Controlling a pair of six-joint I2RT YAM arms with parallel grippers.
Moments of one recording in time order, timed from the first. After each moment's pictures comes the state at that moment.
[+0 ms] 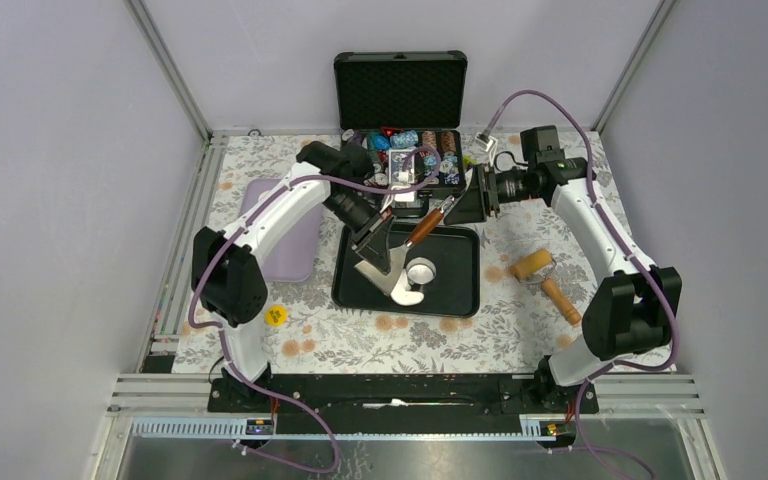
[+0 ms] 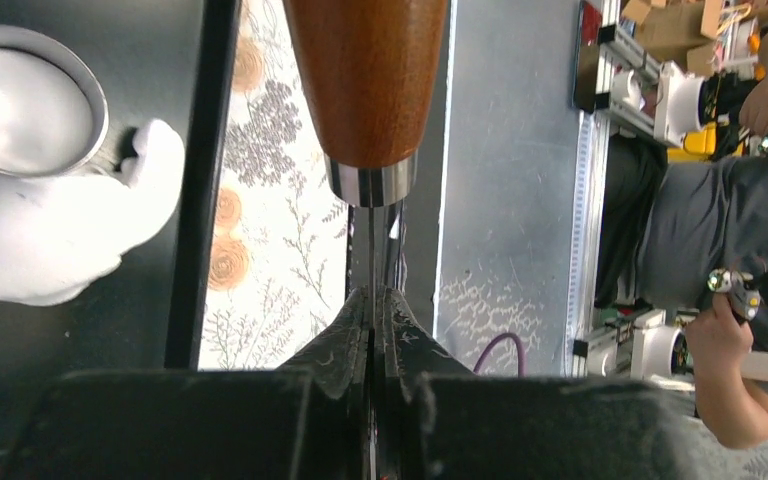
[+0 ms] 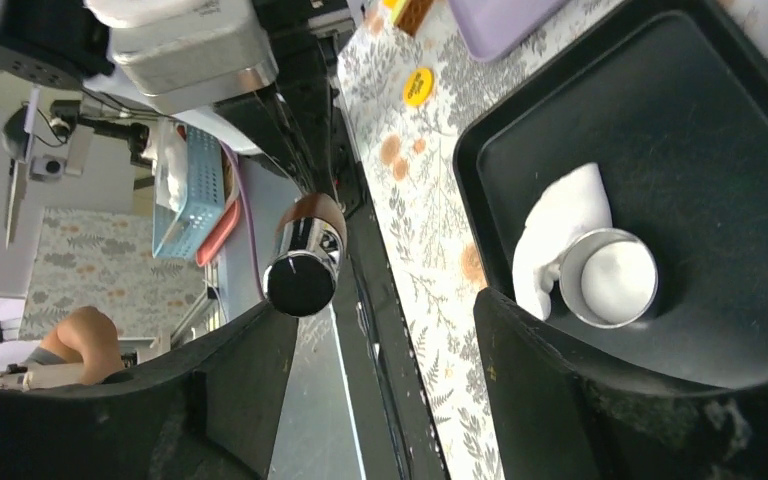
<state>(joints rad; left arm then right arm) -0.55 1.85 1.76 -1.43 1.05 0.61 0.16 1.56 1.41 -0.76 -1.24 -0.03</state>
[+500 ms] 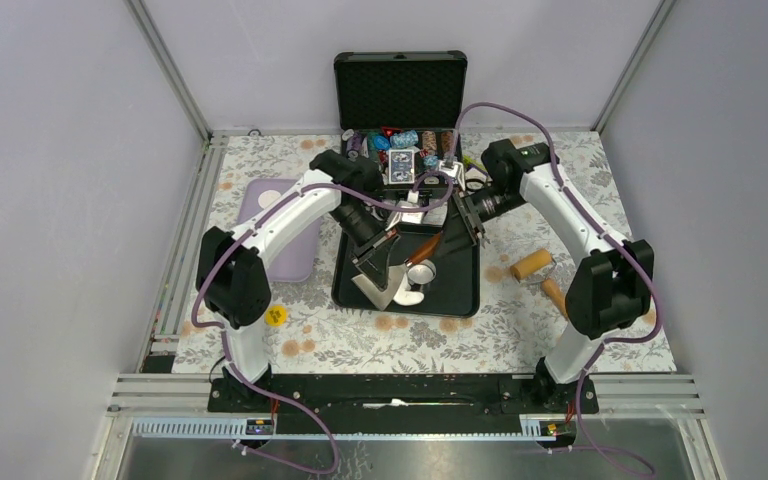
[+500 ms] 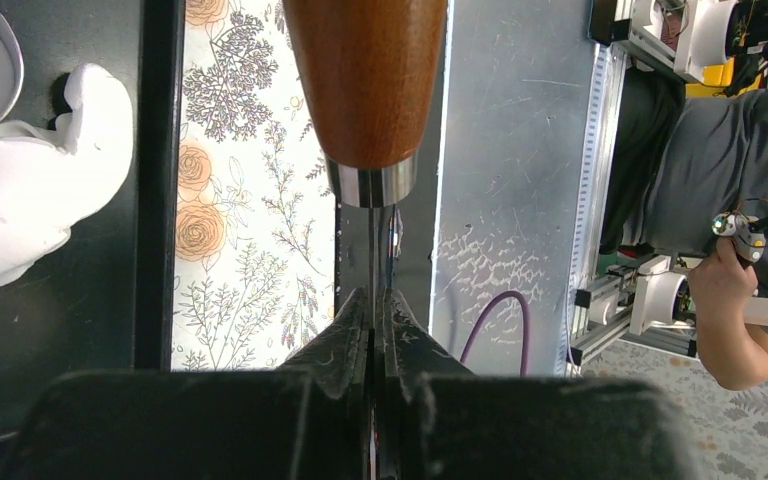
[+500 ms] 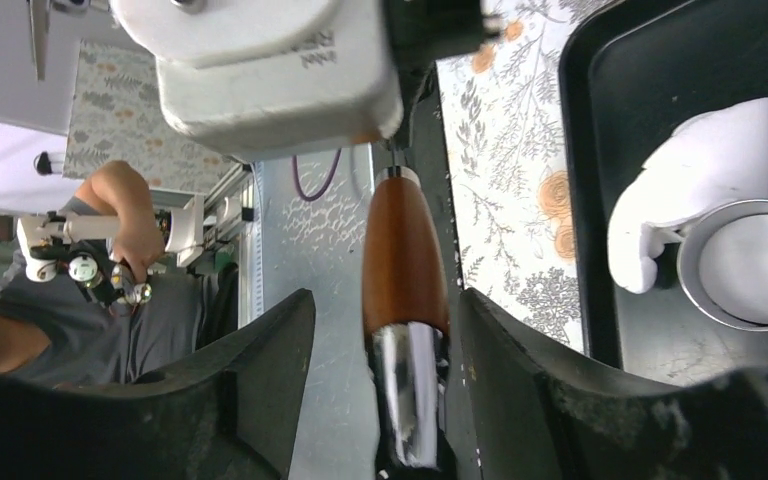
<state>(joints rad) -0.61 1.85 1.72 -1.53 0.96 0.70 0.31 1.71 1.56 -1.36 -1.24 -0.59</state>
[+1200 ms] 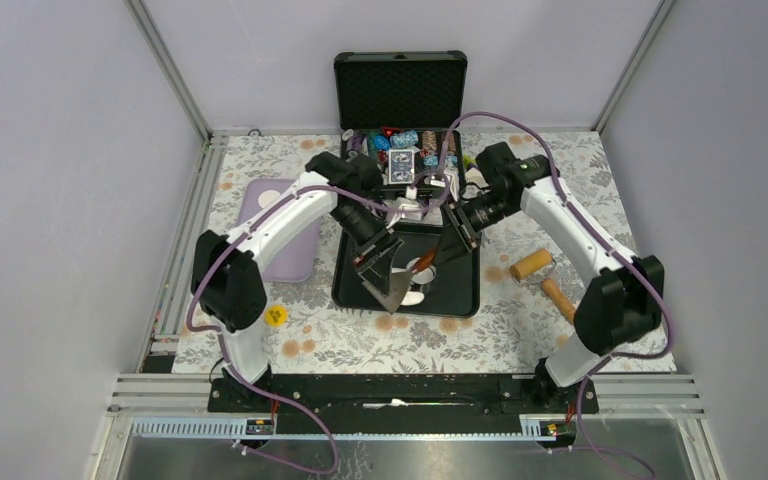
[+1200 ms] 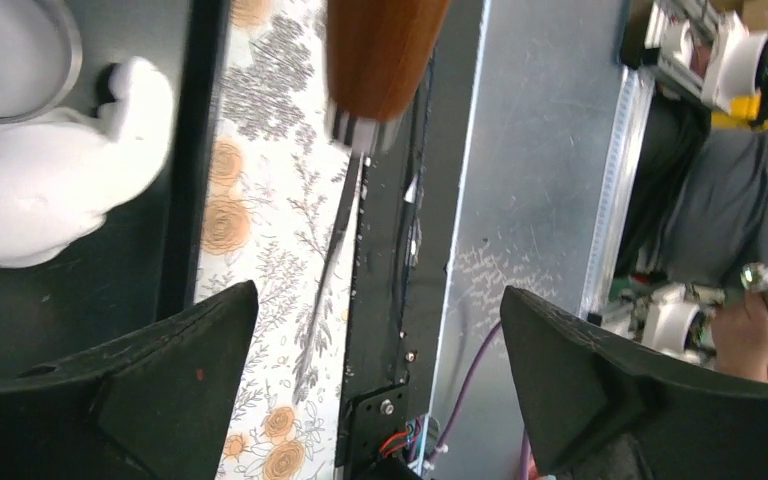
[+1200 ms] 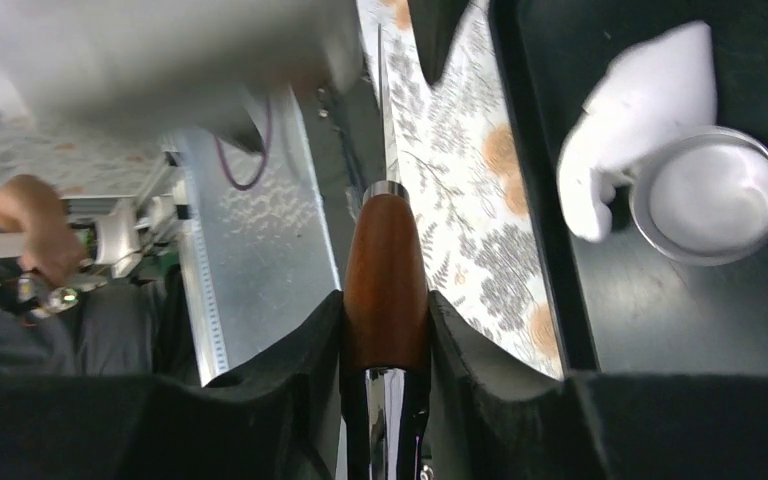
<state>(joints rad) -0.62 1.84 1.69 -1.44 0.91 0.60 0.38 1.65 1.49 -1.24 -1.08 -0.44</state>
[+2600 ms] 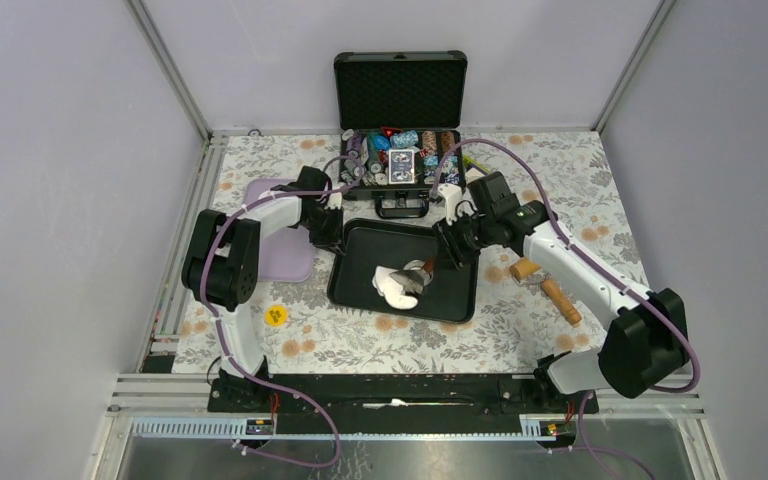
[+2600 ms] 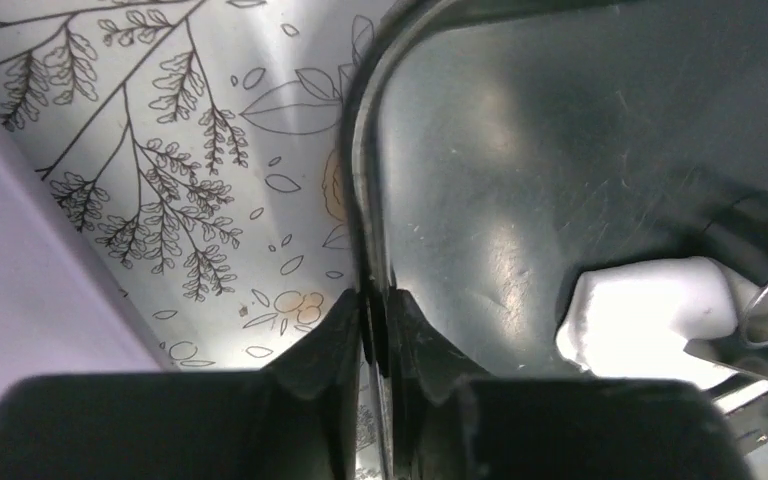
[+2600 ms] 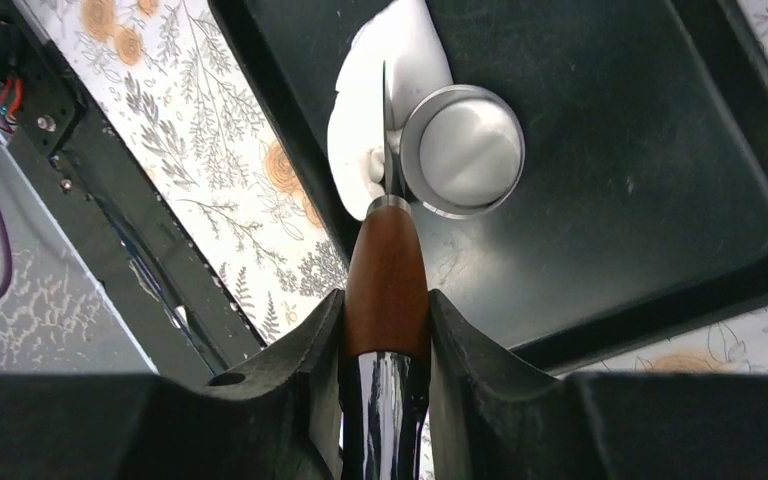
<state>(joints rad) -0.29 1.90 1.24 -0.55 0.34 -0.16 0.50 1.39 1.11 -0.72 -0.50 -0.12</state>
